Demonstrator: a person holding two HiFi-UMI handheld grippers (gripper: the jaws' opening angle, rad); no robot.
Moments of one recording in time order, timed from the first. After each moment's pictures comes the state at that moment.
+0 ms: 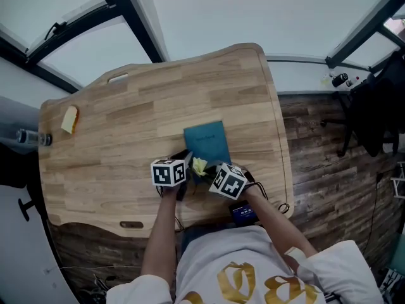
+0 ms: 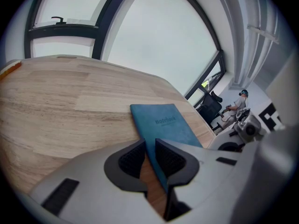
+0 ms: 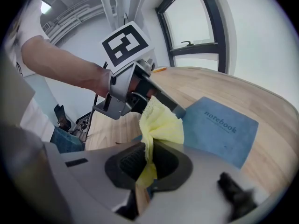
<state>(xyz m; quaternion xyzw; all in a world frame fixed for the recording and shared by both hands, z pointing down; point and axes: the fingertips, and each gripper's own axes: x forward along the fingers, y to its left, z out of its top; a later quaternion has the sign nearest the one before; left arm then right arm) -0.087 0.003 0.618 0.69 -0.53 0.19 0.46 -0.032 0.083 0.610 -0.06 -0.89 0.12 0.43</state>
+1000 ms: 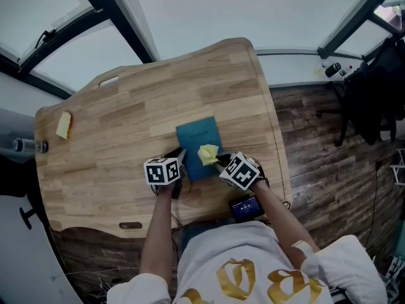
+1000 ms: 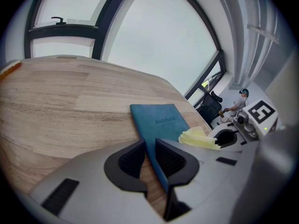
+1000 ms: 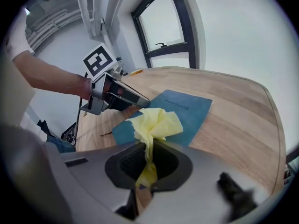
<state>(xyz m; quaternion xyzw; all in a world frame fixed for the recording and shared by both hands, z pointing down) -0.088 0.002 0.617 0.69 -0.53 0.19 0.45 0.024 0.028 0.615 0.06 -0.89 0.17 0.42</state>
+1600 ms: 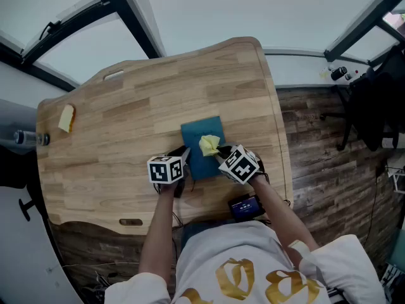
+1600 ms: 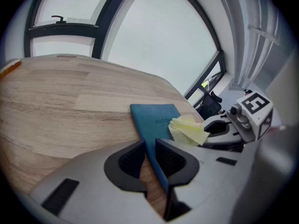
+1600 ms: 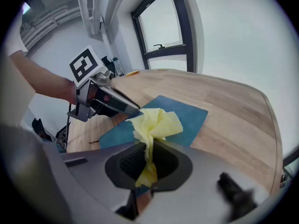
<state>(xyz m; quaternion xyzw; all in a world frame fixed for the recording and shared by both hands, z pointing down) -0.086 0.003 0.618 0.69 -0.53 0.19 0.46 0.008 0.000 0.617 0.08 -0.89 0.16 0.43</state>
